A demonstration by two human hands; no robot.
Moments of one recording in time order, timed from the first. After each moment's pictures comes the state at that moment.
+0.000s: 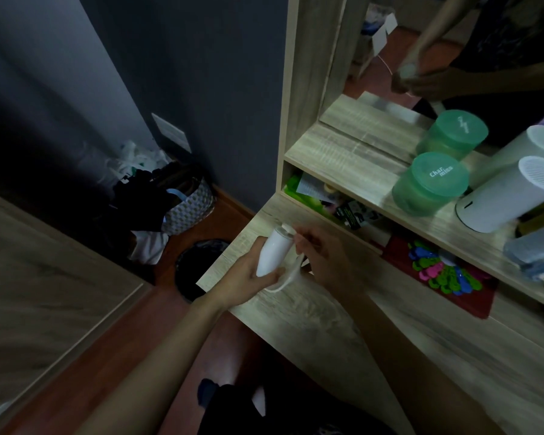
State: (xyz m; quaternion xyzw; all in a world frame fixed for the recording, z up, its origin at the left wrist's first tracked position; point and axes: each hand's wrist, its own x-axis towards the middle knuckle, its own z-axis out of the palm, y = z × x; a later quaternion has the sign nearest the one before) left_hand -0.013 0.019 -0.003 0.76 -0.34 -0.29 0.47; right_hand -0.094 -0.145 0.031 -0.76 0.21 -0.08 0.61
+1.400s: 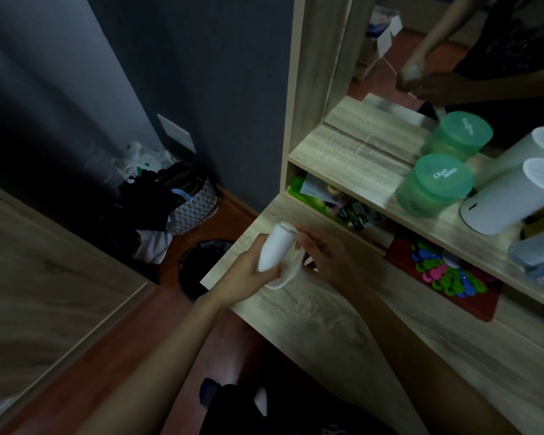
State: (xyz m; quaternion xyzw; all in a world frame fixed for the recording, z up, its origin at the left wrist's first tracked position) left_hand -0.008 0.019 -0.007 0.76 -0.33 -0.28 0.49; right_hand -0.095 -0.150 0.035 -0.80 0.15 -0.05 0.57
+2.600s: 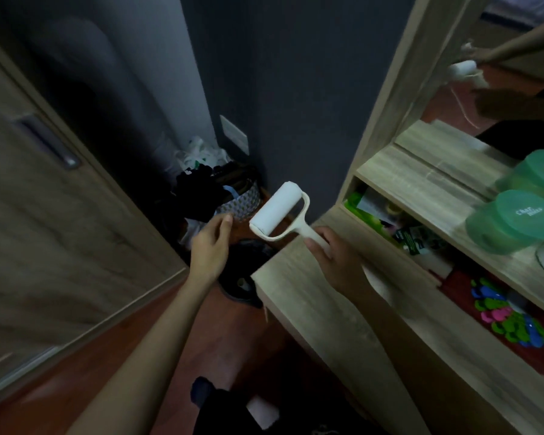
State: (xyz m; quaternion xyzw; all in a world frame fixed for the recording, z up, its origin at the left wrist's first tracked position) left_hand 0.041 0.136 0.023 0.85 -0.05 0.00 0.52; right_hand -0.053 -0.084 0.040 -0.88 0.10 -0.05 0.46
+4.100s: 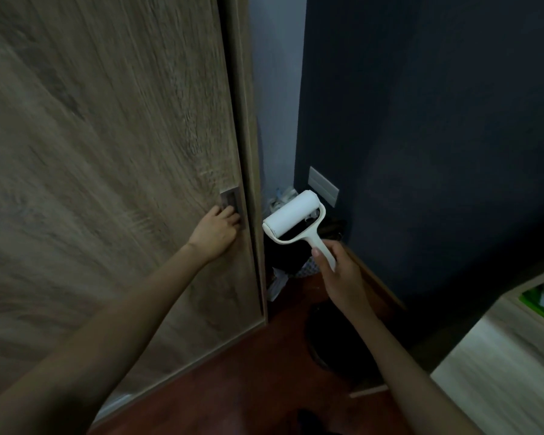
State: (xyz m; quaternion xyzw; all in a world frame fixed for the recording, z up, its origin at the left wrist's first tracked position) left_hand 0.314 0.488 0.076 0.87 -0.39 0.10 -0.29; right_hand 0.171 0.240 0.063 -0.82 0.06 -0.11 0.55
